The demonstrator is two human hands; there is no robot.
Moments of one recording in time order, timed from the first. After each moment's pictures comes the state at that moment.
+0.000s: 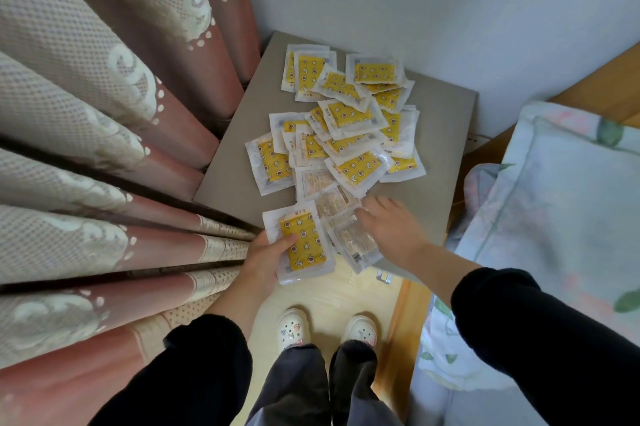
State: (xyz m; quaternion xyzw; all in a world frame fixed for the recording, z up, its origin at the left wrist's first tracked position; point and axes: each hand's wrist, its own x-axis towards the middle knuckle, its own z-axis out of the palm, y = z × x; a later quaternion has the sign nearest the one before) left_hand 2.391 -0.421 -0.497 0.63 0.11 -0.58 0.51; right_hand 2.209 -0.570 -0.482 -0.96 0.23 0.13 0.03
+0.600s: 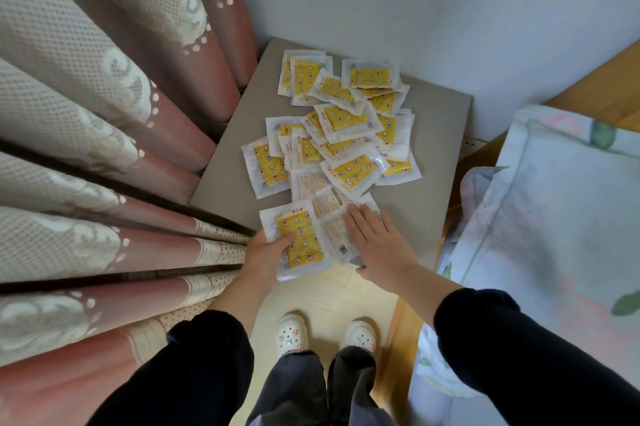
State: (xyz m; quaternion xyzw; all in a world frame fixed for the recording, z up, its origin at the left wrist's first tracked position) left_hand 2.386 -0.435 -0.497 0.68 0.09 -0.54 0.49; right_hand 2.198 -0.541 -0.500 -0.94 0.24 0.25 0.05
